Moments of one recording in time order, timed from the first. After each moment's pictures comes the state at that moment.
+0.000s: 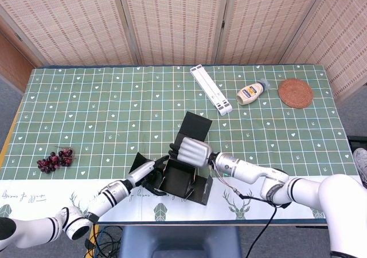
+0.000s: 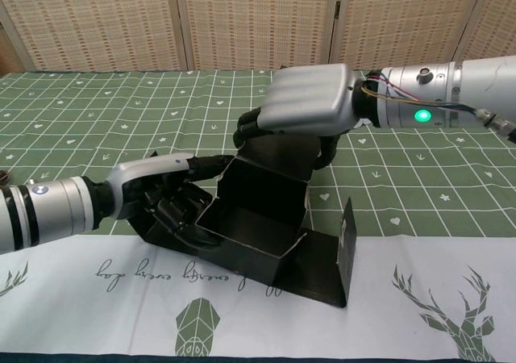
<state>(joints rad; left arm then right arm) -0.80 -1.64 -0.01 -1.29 1.54 0.83 -0.93 1.10 -1.48 -0.02 -1.24 -1.74 0.83 -0.30</state>
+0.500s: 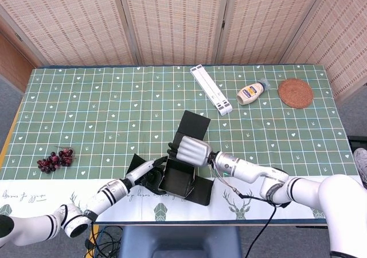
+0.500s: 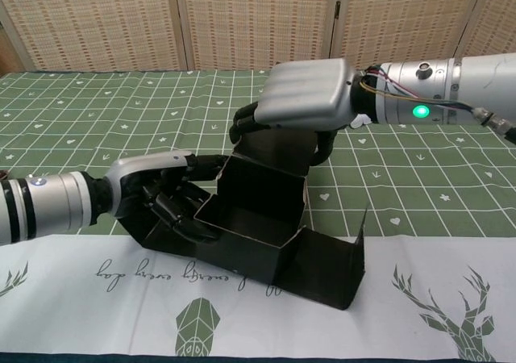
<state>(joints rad) -0.83 -1.61 0.00 -1.31 1.54 0.80 -1.03 1.10 -1.49 0.00 -1.23 -1.75 0.85 -0.27</state>
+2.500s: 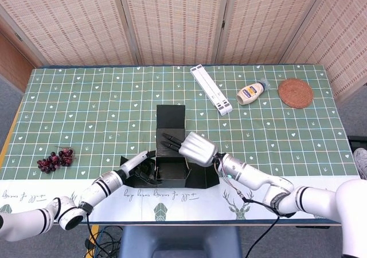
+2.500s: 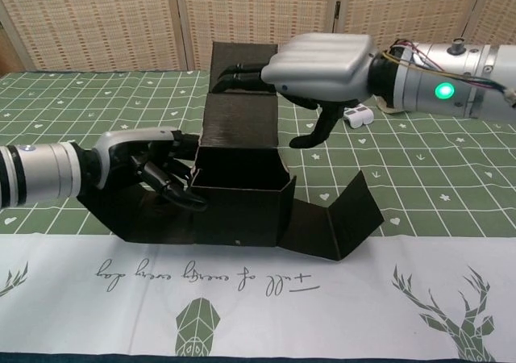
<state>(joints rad) -0.85 -1.52 -0.04 -1.34 1.49 0.75 -1.07 1.00 -1.43 0.06 -1.40 -1.62 0.92 -0.20</state>
